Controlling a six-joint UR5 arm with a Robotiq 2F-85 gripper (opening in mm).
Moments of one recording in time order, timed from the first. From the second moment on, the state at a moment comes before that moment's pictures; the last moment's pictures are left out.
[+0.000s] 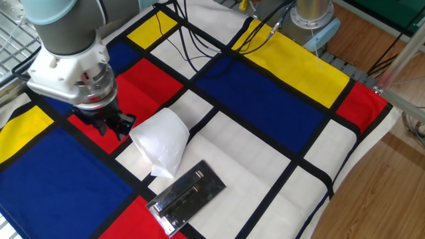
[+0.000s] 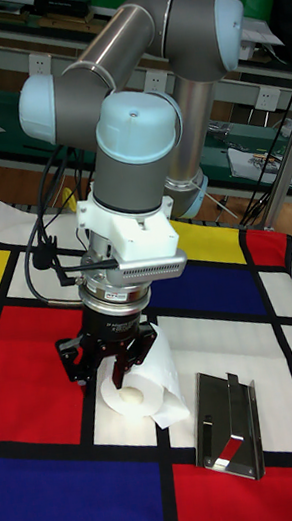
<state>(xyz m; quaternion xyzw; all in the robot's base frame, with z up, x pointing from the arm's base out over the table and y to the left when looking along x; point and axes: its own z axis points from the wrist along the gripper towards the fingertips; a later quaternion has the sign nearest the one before) 0.653 -0.050 0.093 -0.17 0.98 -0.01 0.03</state>
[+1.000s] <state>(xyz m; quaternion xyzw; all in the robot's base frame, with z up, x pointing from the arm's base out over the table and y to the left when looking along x) 0.659 -0.042 0.094 -0.14 0.99 0.00 0.04</state>
